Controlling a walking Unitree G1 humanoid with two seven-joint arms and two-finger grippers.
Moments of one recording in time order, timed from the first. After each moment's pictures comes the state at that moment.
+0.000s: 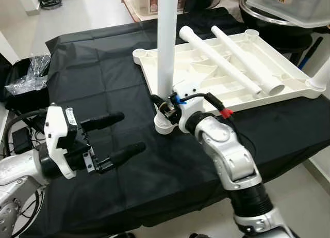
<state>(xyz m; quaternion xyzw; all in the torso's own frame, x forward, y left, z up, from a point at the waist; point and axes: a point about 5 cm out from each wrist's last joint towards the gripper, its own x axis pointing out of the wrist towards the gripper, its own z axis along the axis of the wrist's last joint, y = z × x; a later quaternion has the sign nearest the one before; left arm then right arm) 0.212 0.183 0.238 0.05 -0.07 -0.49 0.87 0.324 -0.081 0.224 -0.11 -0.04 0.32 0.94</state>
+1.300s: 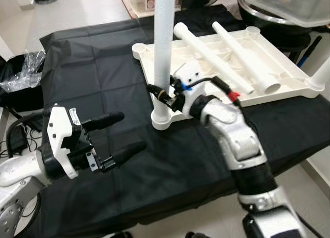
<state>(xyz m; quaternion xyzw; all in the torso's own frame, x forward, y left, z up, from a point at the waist) 0.212 0.183 0.238 0.05 -0.07 -0.47 0.88 0.323 -0.061 0.239 -0.11 -0.09 0.25 0.96</state>
